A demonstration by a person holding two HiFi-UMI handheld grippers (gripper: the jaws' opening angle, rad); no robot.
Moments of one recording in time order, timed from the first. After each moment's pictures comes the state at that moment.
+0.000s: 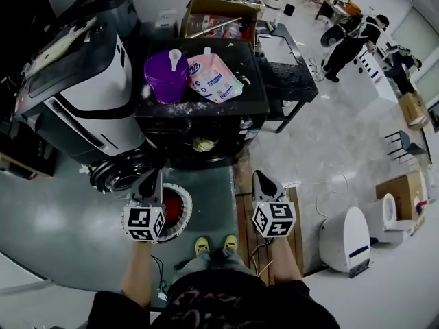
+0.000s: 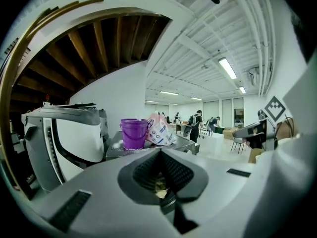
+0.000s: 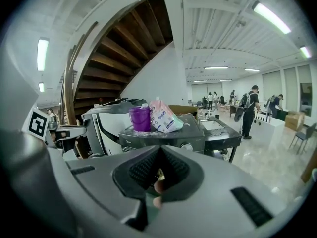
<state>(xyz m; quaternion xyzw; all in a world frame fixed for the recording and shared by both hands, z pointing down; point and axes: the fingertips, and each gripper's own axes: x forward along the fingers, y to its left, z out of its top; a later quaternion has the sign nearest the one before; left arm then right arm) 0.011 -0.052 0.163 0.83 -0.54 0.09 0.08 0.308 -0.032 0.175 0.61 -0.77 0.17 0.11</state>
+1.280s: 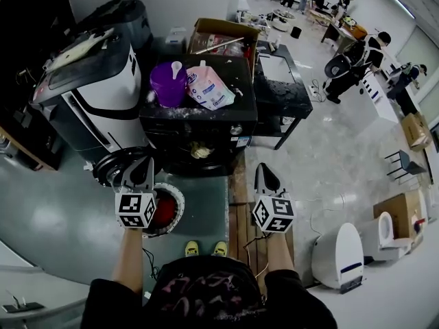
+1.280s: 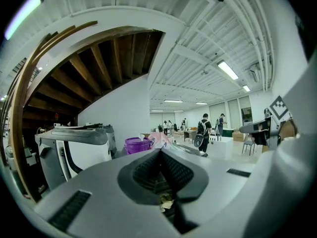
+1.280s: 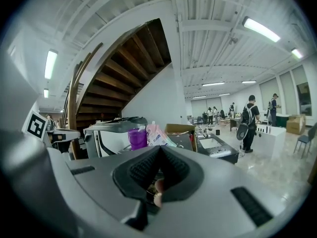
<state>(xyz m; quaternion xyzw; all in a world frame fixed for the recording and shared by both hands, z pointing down) 0.035 -0.010 0.080 0.81 -0.59 0.06 0.02 0.372 -0.002 0.091 0.62 -0.78 0.10 0.03</state>
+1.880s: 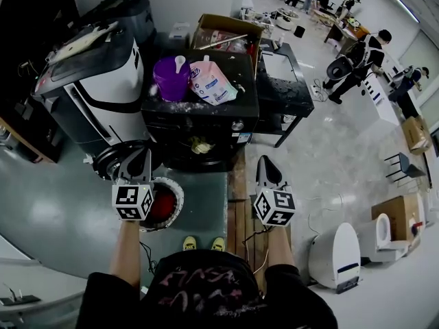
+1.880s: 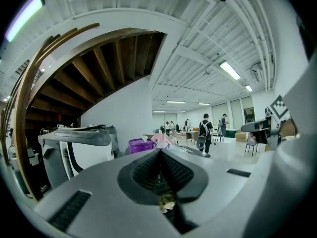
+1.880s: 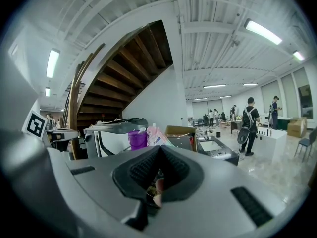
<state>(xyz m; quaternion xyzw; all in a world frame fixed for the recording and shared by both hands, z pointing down) 0.022 -0.008 0.072 0.80 -0.60 0.06 0.02 0.369 -0.006 0.079 0.62 -0.78 0.09 0.03</state>
